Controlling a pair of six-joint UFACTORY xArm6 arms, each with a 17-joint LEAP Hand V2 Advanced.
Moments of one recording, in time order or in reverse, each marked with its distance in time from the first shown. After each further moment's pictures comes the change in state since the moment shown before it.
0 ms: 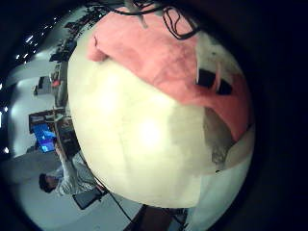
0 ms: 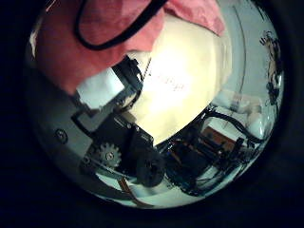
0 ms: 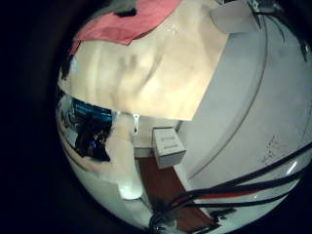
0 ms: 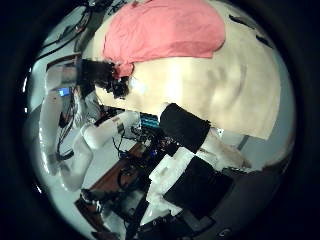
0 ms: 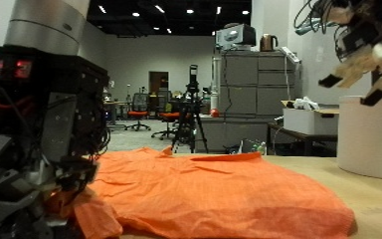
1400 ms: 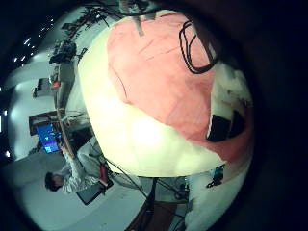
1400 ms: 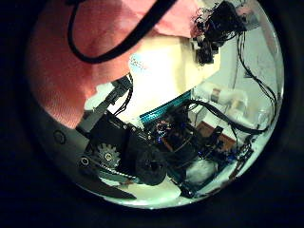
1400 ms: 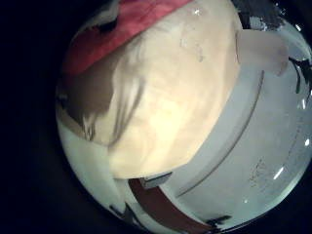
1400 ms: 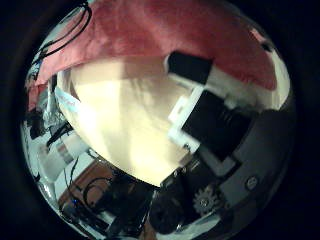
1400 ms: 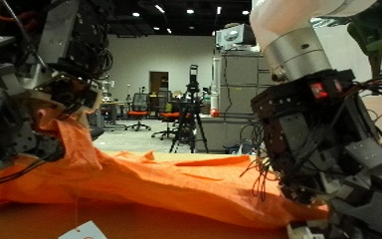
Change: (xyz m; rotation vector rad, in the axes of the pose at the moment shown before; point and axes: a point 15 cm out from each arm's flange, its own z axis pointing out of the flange) left arm -0.002 0.042 -0.091 -0.128 -0.015 0.044; right arm -0.016 -0.130 0.107 0.096 0.262 -0.078
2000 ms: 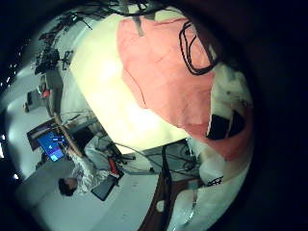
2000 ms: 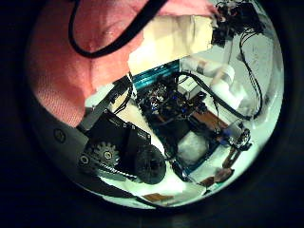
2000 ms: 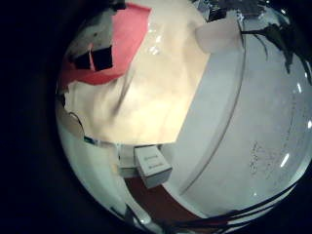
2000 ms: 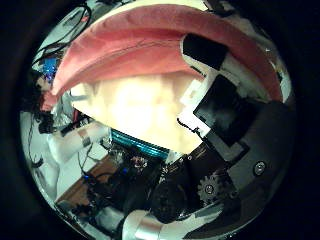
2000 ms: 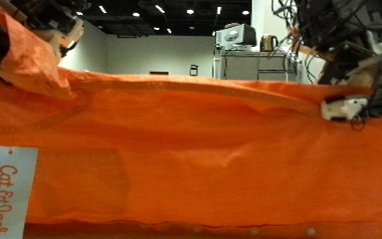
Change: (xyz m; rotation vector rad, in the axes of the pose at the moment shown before) left arm -0.018 0.046 -0.084 -0.216 0.019 0.110; right arm 0.041 0.067 -0.149 0.136 0.004 0.084
